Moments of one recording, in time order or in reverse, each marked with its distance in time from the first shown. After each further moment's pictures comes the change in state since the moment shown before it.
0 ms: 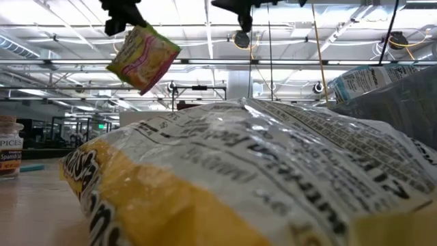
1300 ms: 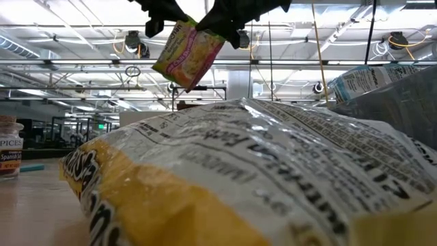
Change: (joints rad) left arm -0.195 0.193 0.035 0.304 -0.031 -0.082; right arm 0.027 0.180 0.159 -0.212 0.211 -0.218
